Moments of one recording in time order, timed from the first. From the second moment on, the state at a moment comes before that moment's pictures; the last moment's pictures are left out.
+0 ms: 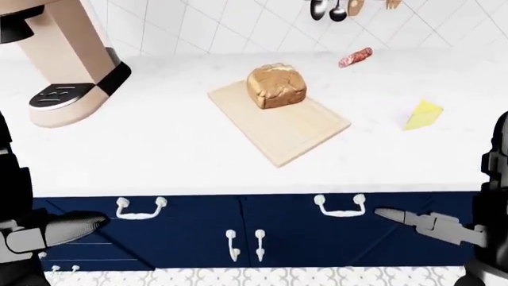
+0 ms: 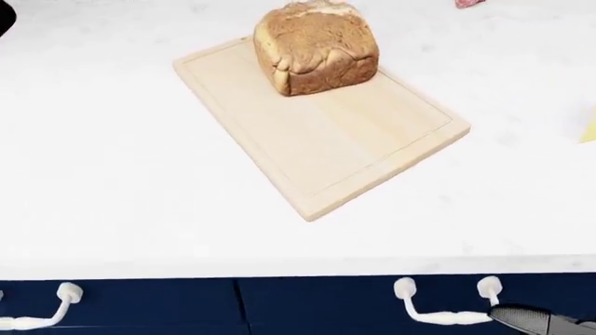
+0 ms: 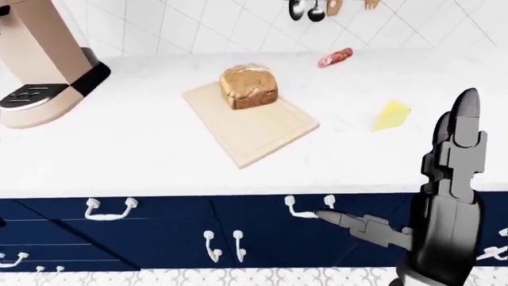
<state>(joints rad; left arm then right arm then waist) 0.00 0.22 0.62 -0.94 -0.71 0.19 0.04 0.20 0.05 -0.39 -0.95 -0.26 0.10 0.10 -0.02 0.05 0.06</state>
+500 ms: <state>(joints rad) 0.00 0.22 0.62 -0.93 -0.71 0.19 0.04 0.20 0.05 -0.37 -0.93 -0.27 0.11 0.10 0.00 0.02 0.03</state>
